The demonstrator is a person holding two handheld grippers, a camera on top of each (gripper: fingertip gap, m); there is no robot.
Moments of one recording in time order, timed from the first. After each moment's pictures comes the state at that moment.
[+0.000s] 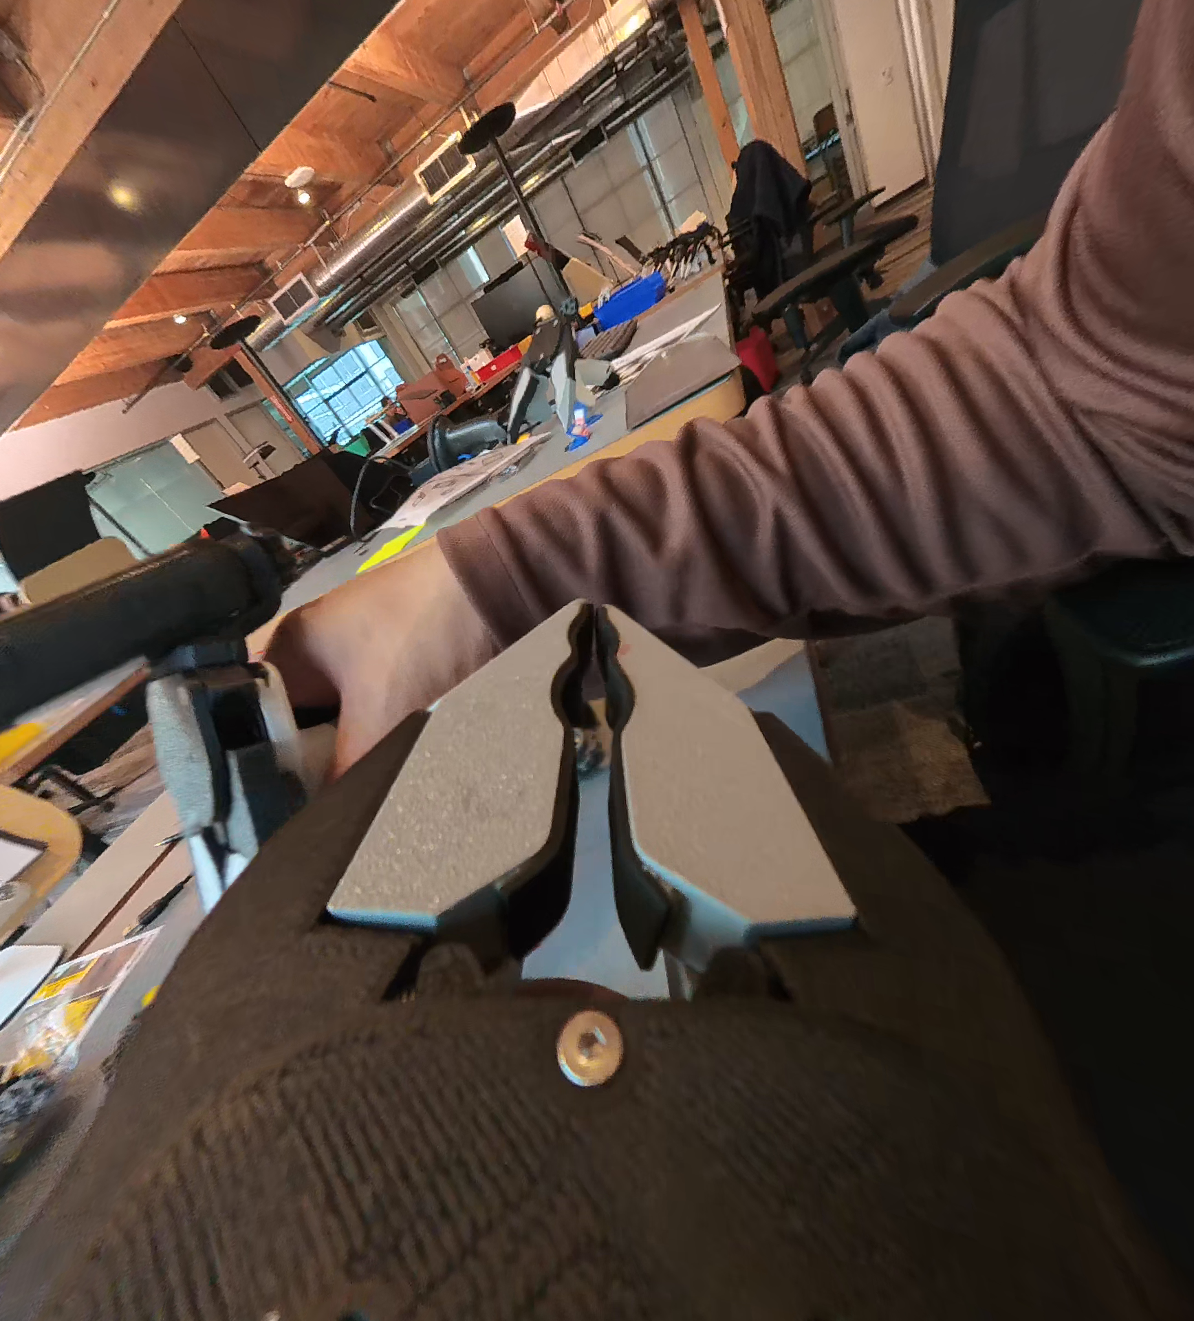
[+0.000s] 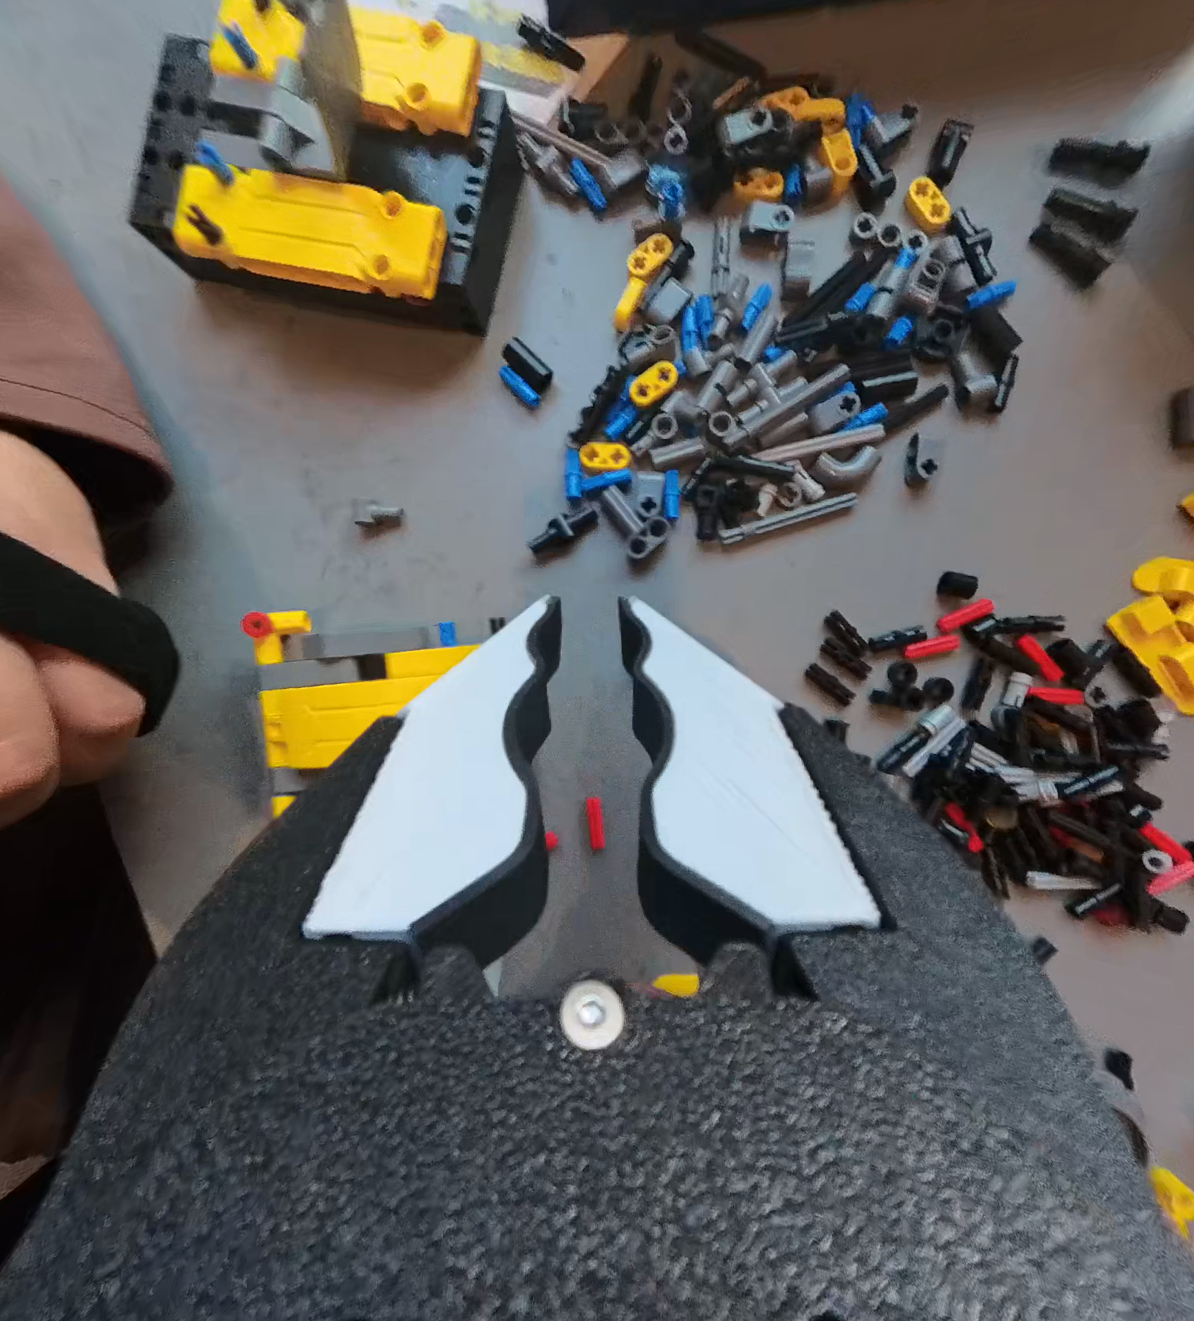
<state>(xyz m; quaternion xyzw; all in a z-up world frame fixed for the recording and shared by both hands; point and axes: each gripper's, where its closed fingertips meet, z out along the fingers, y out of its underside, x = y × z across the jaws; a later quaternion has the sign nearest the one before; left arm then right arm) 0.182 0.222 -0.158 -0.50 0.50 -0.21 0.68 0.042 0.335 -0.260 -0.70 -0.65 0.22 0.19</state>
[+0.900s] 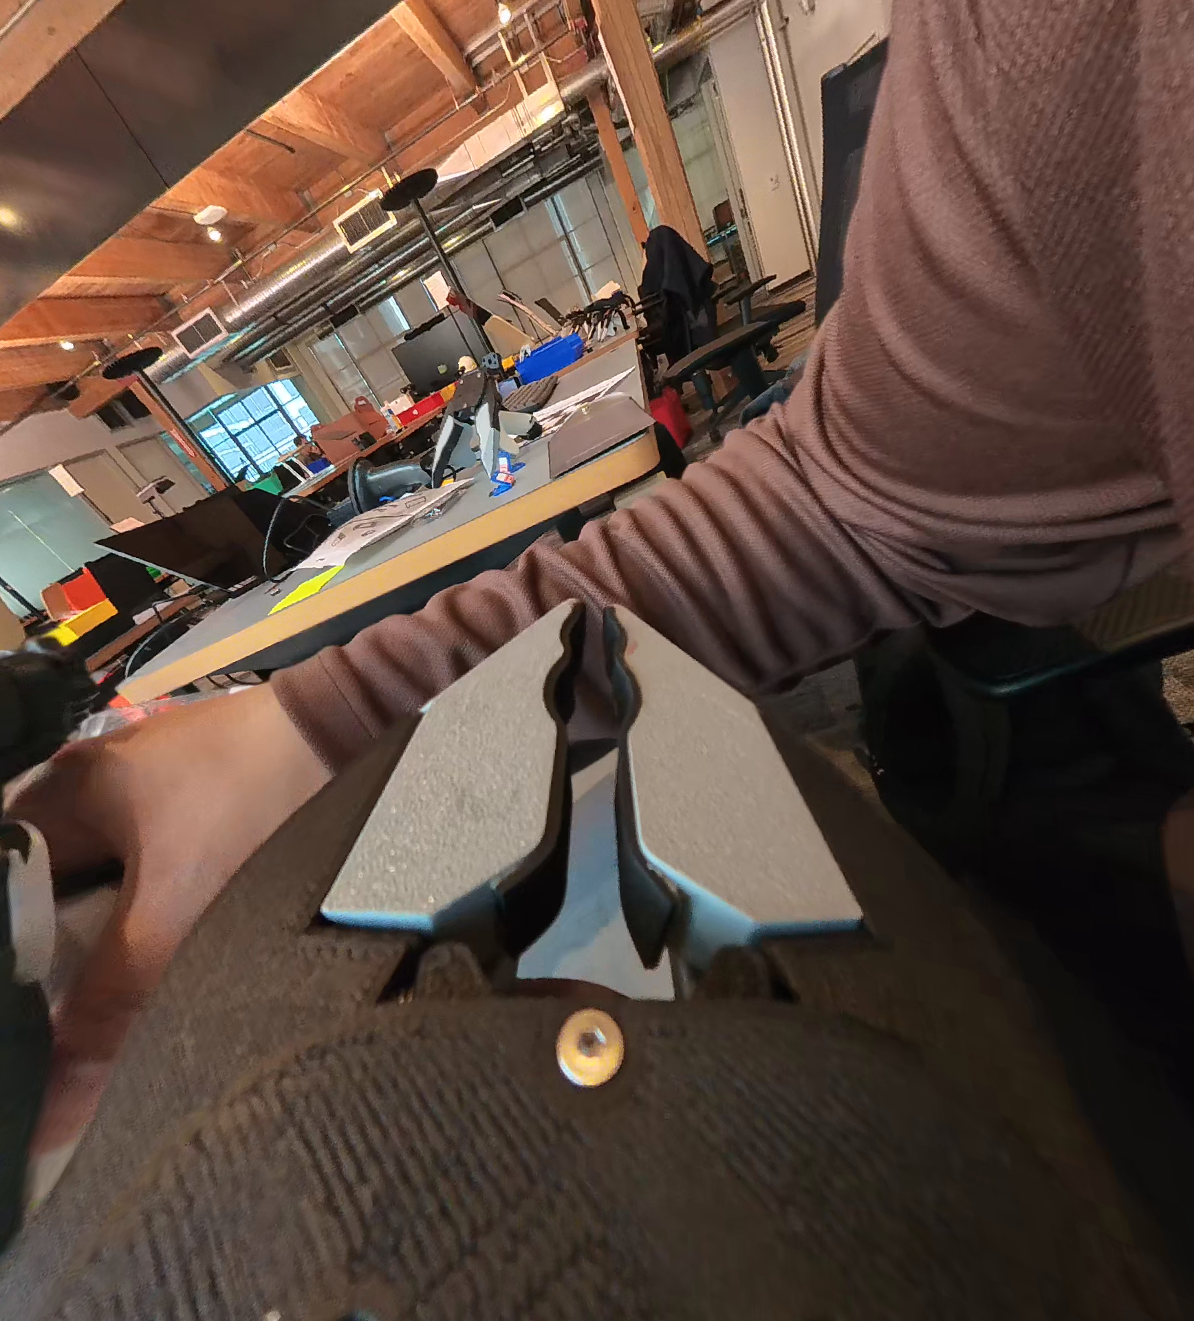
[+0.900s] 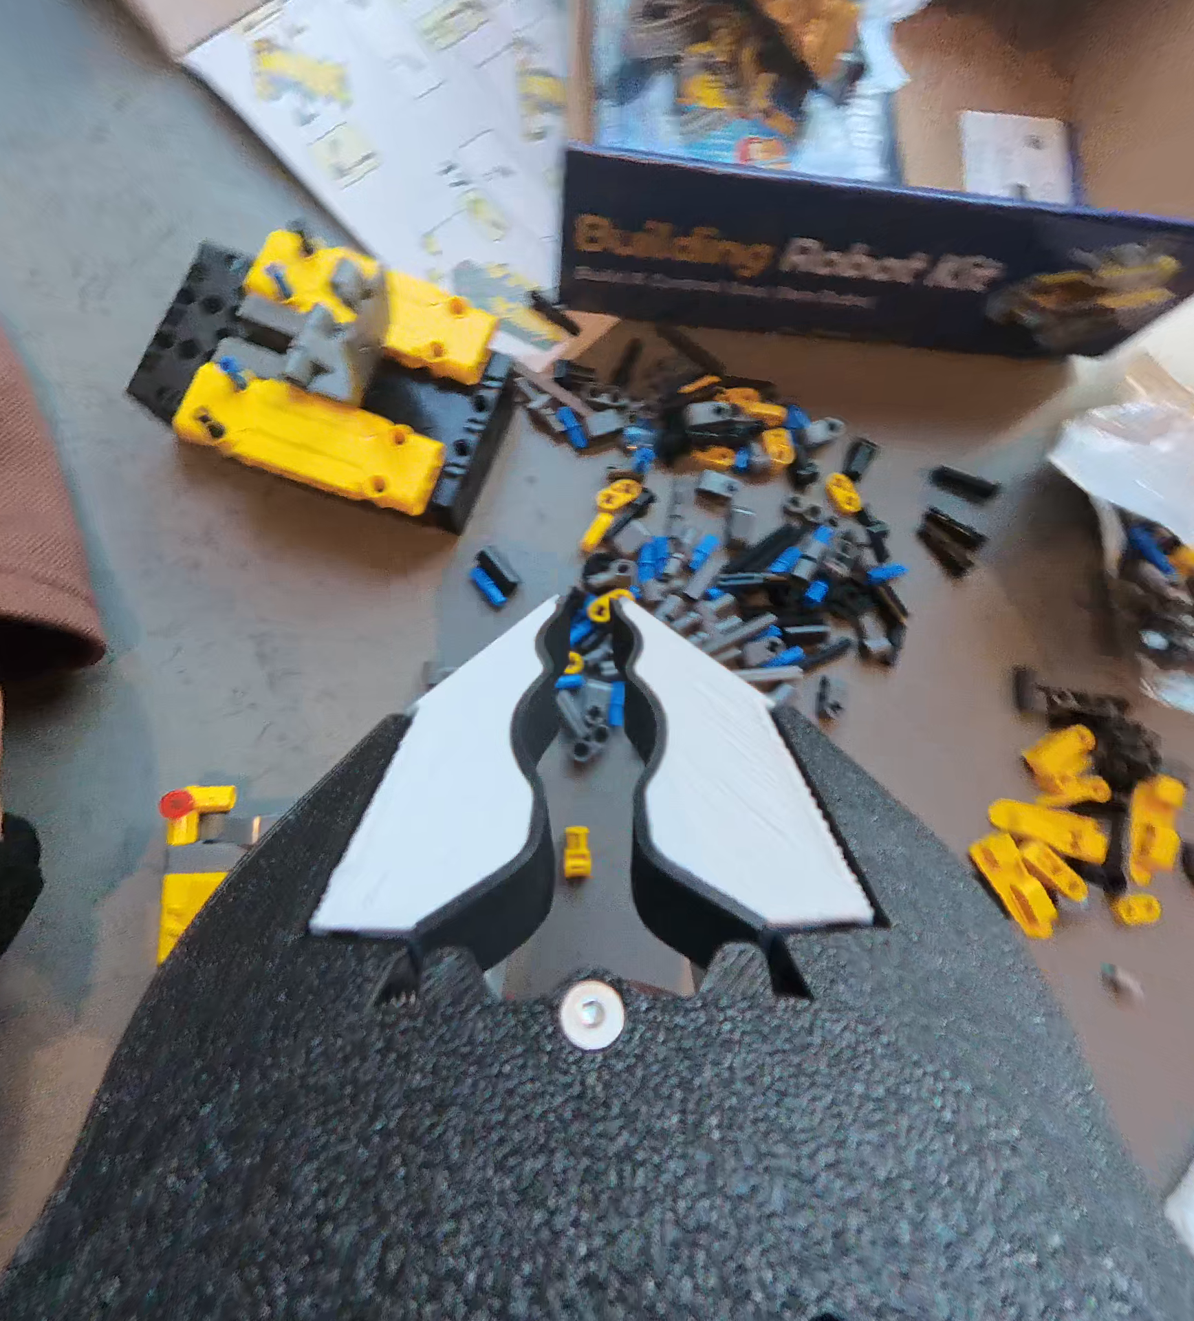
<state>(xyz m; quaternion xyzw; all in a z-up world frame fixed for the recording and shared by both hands) 0.189 0.199 -0.154 -0.47 0.52 -0.27 0.66 -0.019 0.345 -0.241 -0.64 -0.68 0.23 0.28</state>
